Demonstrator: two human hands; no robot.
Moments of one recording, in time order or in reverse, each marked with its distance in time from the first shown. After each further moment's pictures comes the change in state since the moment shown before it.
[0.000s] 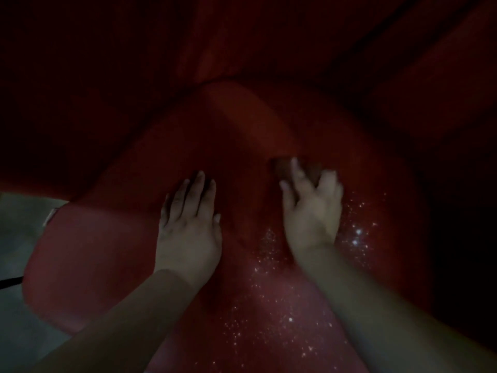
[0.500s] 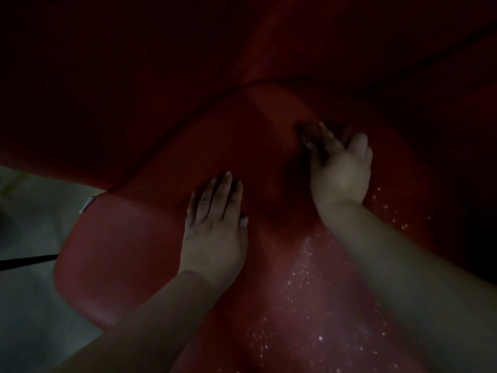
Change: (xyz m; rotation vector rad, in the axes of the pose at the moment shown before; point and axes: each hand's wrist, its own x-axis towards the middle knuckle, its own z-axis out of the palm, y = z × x) left_hand 0.003 -0.023 0.000 -0.036 0.052 0.003; right_hand 0.073 -0.040 0.028 -0.058 -0.013 -0.044
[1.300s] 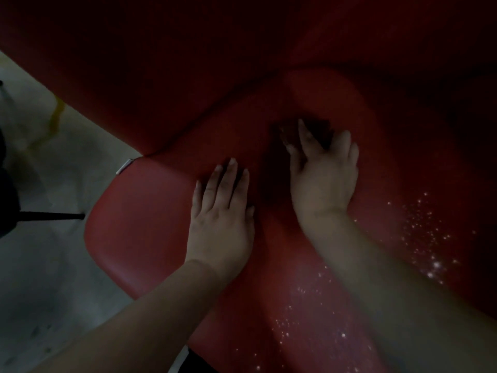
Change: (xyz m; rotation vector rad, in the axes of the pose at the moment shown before) left_hand -0.023 -0.034 0.003 -0.086 0.061 -0.137; right_hand -0.053 -0.070 0.025 -0.066 -0.034 -0.230
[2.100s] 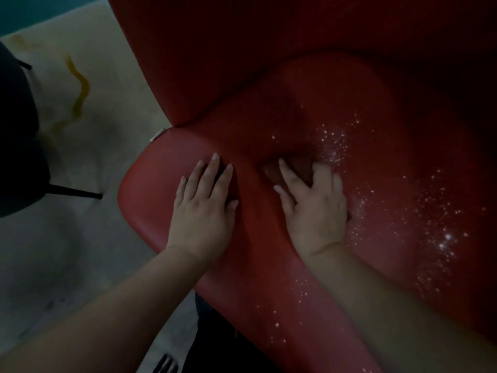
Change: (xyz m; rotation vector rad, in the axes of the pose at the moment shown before) left_hand -0.052 -0.058 -0.015 -0.031 -0.037 -0.075; right_hand -0.104 -0.013 -0.013 0.046 -0.065 -0.267
